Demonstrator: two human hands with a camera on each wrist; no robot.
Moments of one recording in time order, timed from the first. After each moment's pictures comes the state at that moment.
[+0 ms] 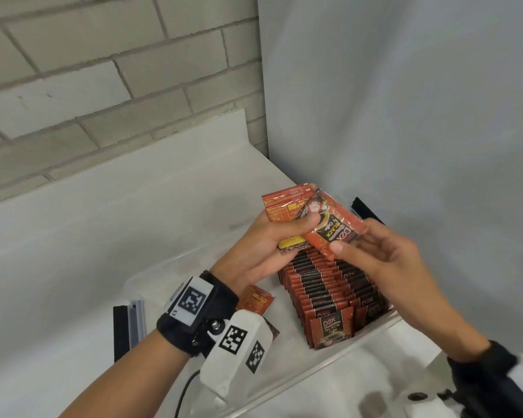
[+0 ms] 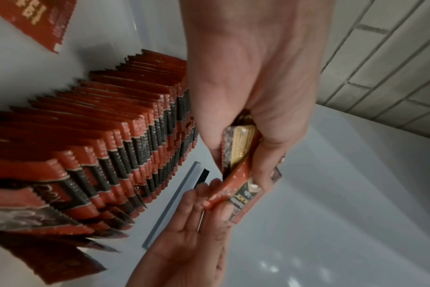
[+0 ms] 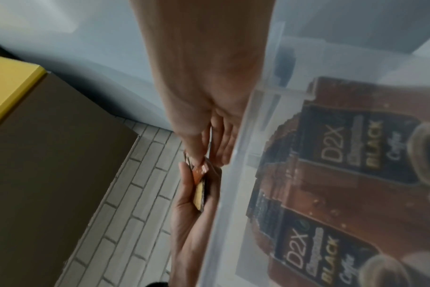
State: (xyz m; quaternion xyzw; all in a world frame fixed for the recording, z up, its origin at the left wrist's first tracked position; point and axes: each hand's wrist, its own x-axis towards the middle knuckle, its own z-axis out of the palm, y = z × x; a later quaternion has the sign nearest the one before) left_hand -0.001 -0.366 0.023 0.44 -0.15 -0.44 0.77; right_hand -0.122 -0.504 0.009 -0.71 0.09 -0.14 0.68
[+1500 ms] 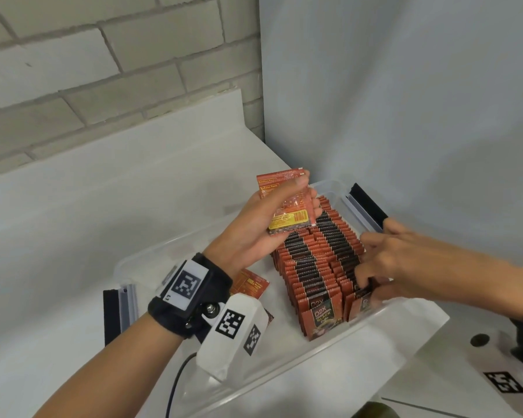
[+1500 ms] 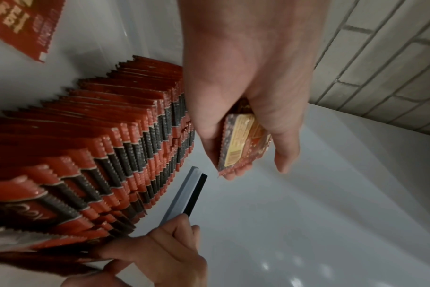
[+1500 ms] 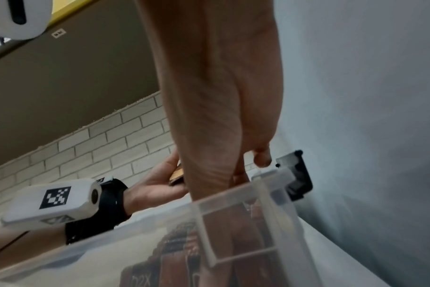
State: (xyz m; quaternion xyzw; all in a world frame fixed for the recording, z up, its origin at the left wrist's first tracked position) left_hand 0.005 -0.366 0.024 0.45 -0.11 -0.40 0.79; right_hand -0.121 -0.556 0.032 -0.95 -0.28 0.12 -0.01
